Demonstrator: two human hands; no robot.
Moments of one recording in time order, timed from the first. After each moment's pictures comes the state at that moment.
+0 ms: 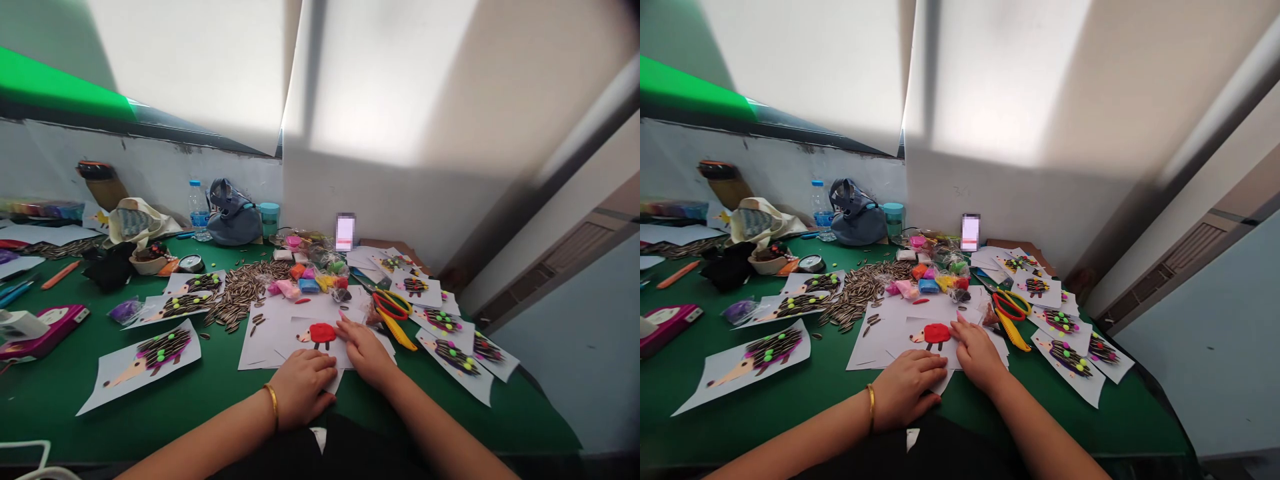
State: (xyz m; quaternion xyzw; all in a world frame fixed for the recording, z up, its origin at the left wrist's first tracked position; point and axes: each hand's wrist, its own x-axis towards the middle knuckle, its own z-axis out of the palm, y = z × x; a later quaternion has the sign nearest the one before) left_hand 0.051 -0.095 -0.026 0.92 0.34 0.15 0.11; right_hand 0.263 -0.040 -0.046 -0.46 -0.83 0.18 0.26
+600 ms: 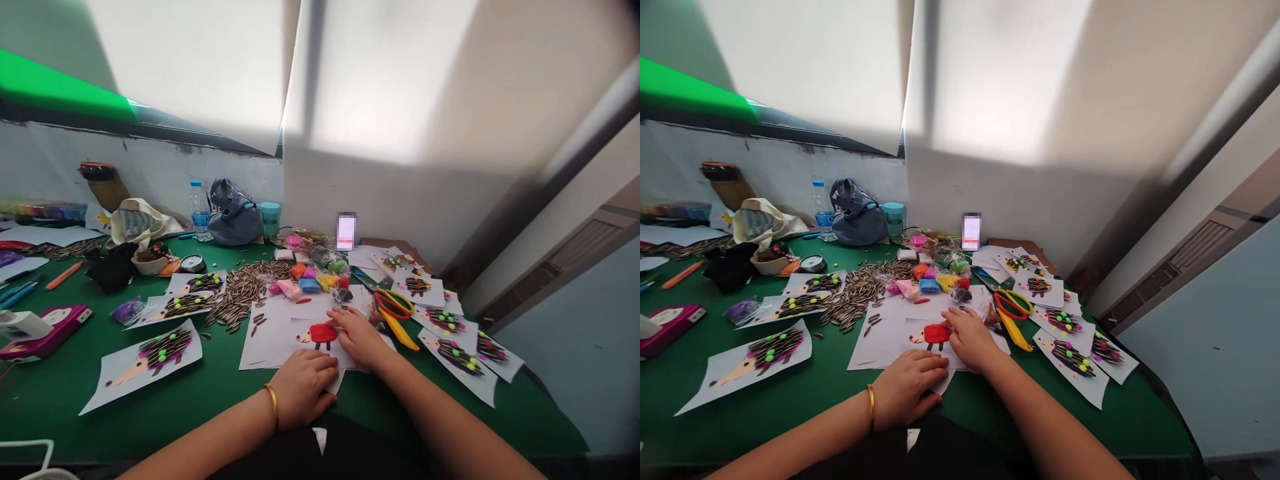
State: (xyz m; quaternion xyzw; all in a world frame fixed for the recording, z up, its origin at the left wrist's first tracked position) left_hand 0.050 -0.095 -0.025 0.92 0.34 0.16 0.12; right_hand 0.247 -0.013 -0.026 -0.41 -0.87 0.14 0.21
